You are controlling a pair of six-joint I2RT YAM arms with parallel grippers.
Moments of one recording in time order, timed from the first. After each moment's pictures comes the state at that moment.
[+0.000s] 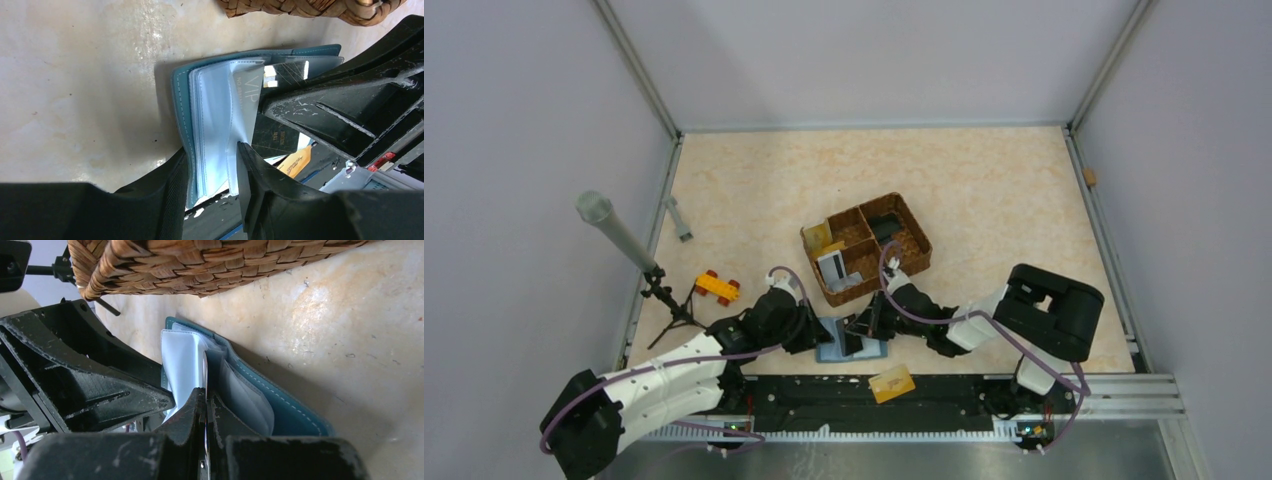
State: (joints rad) left arm -0.80 0.81 0.22 -0.22 0.10 -1.05; right arm 1.07 1.67 0.41 0.76 -0.05 1.15
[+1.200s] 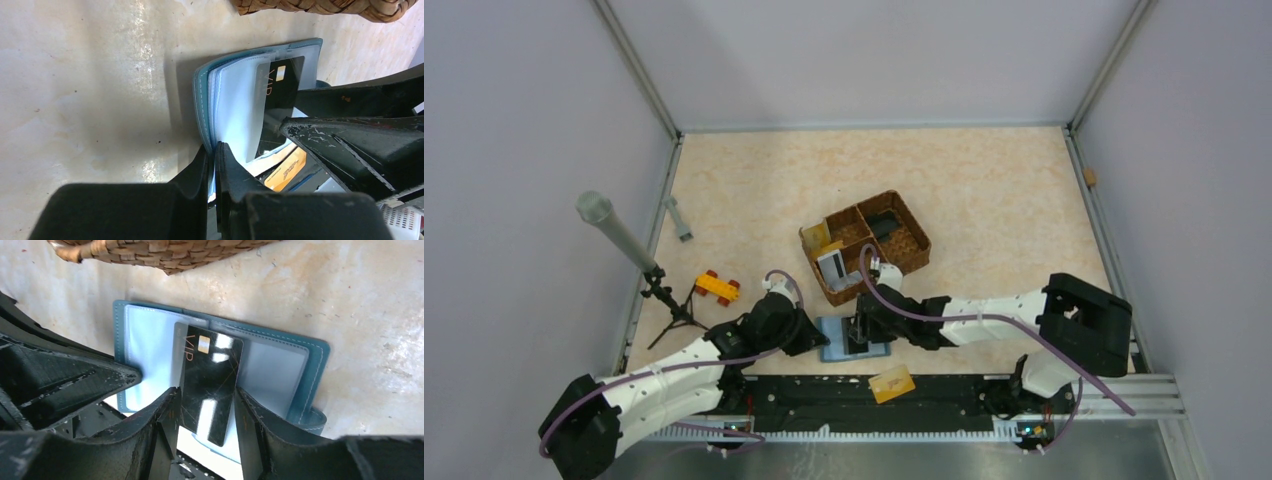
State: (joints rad) left arm -0.80 0.77 0.17 -0.18 0.10 -1.10; right arm 1.20 1.52 0.69 0.00 0.21 0.99
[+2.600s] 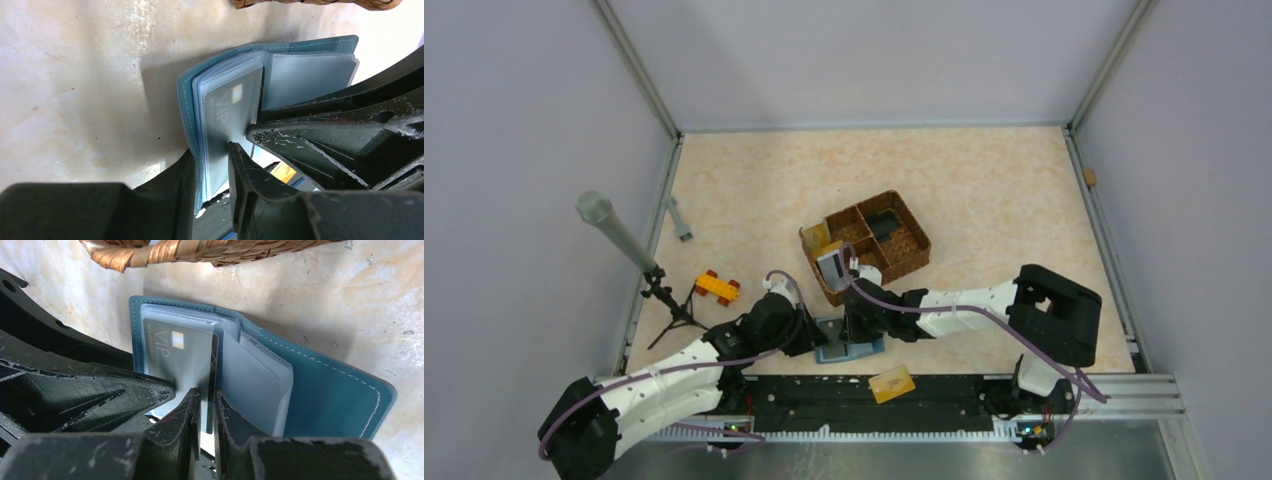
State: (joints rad) left arm -0.80 0.75 0.17 -0.19 0.11 -1.08; right arm 1.20 1.66 0.84 -0.05 0.08 1.01
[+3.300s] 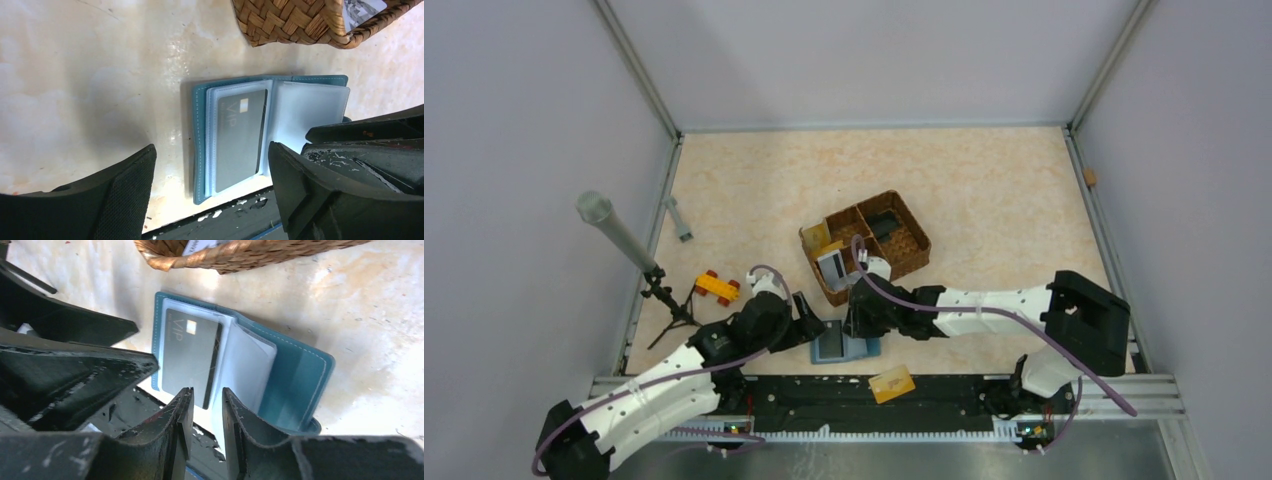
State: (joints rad) left arm -0.80 0.61 0.24 -0.41 -0.06 -1.04; right arm 1.20 1.53 0.84 -0.14 0.13 0.99
